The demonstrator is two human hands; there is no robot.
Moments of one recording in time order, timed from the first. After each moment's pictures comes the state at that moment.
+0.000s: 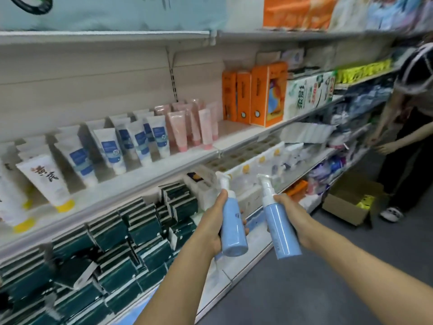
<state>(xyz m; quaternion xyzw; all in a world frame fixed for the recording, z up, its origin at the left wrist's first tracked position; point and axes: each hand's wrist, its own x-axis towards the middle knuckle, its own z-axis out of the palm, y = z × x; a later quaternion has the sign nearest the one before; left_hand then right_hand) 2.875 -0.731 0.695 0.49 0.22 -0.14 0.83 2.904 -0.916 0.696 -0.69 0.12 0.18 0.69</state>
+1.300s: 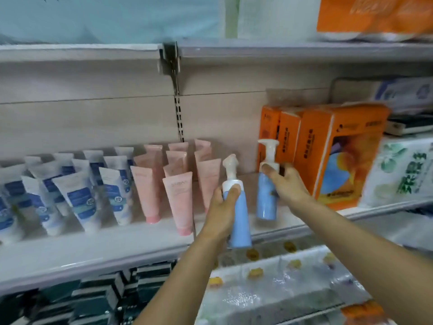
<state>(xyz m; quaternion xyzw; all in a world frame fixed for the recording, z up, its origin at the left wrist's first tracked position) 3.267 -0.769 0.755 0.64 0.23 0.22 0.70 3.408 -0.865 0.773 -0.74 -0.22 0.03 0.63</state>
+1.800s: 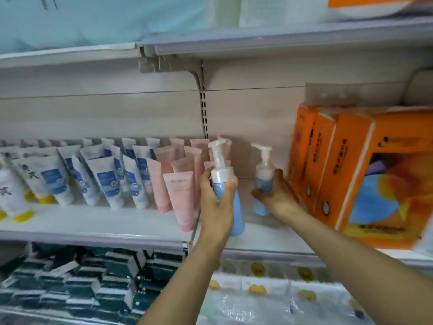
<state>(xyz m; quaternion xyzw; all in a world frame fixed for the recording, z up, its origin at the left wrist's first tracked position) 3.300 -0.784 0.760 0.63 0.27 0.51 0.53 3.471 -0.810 0.729 -0.82 -0.37 0.05 0.44</state>
